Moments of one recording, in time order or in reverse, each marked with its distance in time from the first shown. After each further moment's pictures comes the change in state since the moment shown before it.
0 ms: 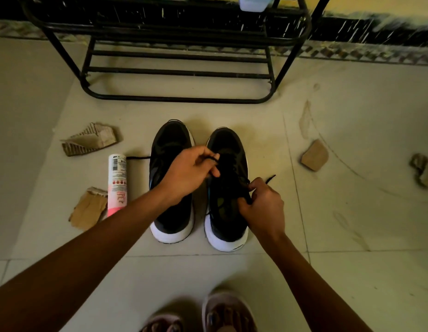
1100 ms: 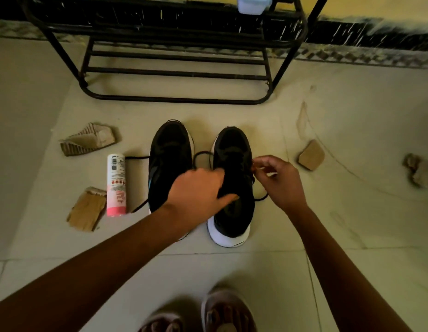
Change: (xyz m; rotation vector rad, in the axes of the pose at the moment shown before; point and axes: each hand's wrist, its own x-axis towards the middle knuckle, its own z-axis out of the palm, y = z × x) left_hand -0.030 0.002 0.016 1.050 -0.062 0.286; right_hand 0.041 0.006 -0.042 0.288 -0.017 -0.147
